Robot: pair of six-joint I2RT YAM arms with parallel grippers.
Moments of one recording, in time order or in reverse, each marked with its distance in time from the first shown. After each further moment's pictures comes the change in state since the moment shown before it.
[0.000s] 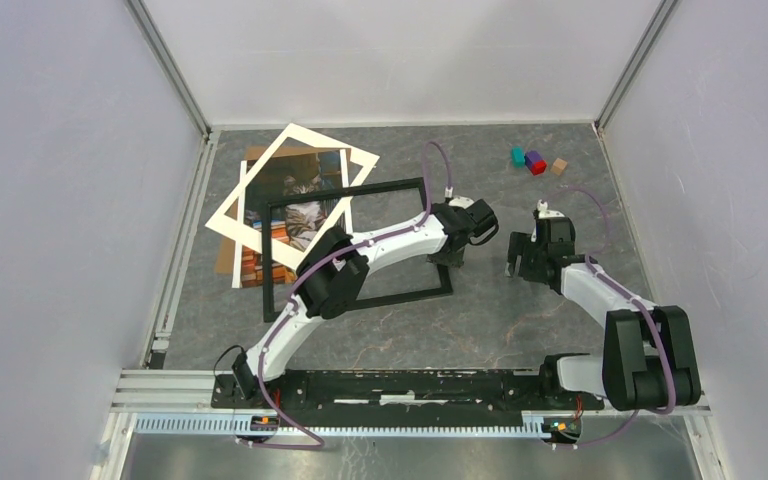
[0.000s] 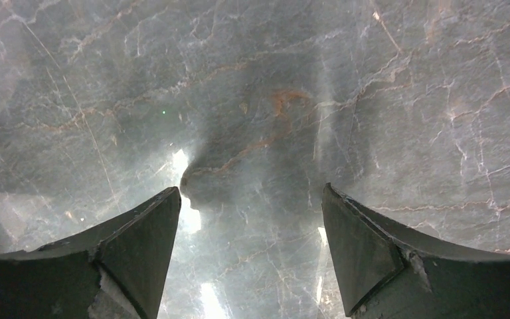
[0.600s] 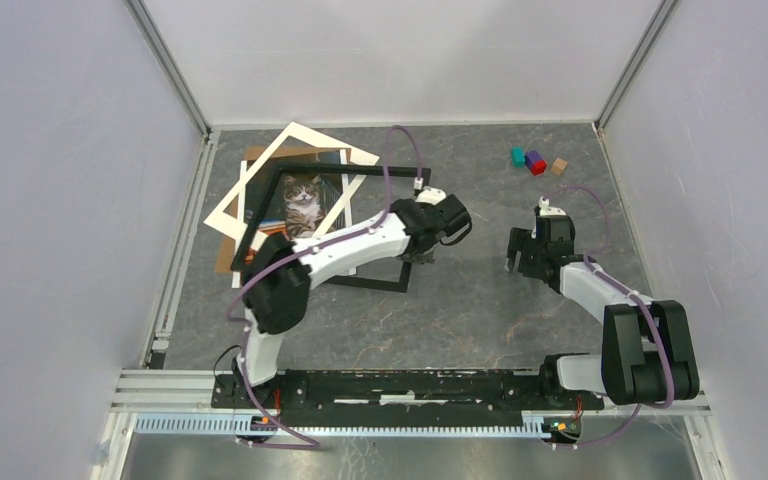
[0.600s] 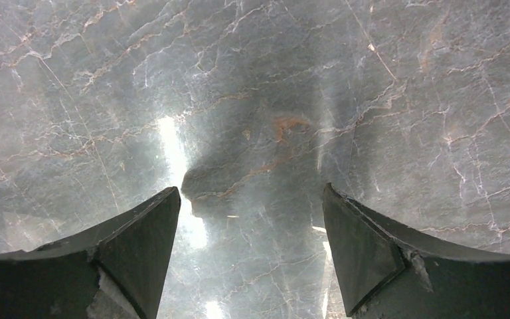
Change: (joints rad) left arm 0.008 -0.312 -0.269 -0.058 -0.096 0.004; right arm -0.004 0.033 -0.002 0.084 0.010 0.016
